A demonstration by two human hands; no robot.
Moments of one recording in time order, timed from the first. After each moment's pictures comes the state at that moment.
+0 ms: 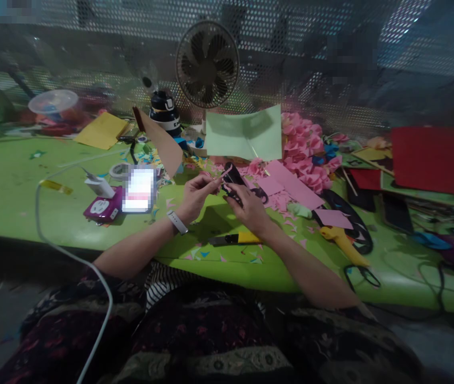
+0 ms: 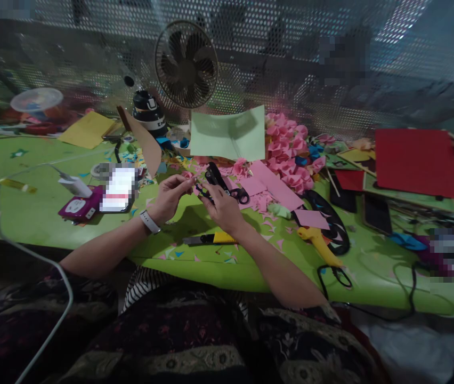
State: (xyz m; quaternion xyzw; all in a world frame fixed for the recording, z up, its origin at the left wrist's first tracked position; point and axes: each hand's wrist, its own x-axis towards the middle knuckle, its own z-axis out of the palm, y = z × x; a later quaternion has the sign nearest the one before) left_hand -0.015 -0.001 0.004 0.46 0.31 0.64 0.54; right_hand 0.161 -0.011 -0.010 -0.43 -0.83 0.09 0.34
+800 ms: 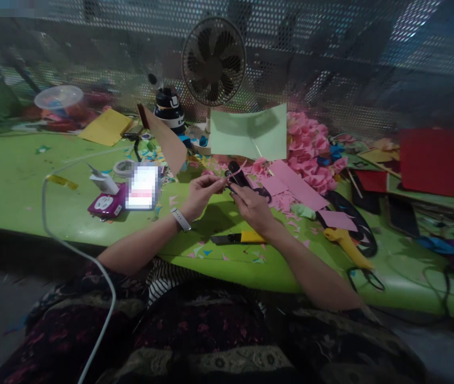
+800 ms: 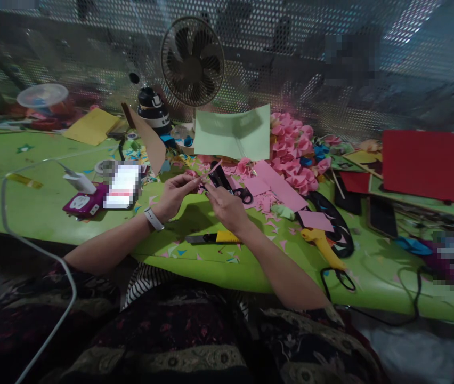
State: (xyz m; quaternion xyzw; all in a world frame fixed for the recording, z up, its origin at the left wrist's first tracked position) left_hand -0.016 0.003 -0.003 0.46 0.32 0.61 0.56; right_hand 0.167 -0.007 -0.011 -0.42 -0.86 0.03 0.29
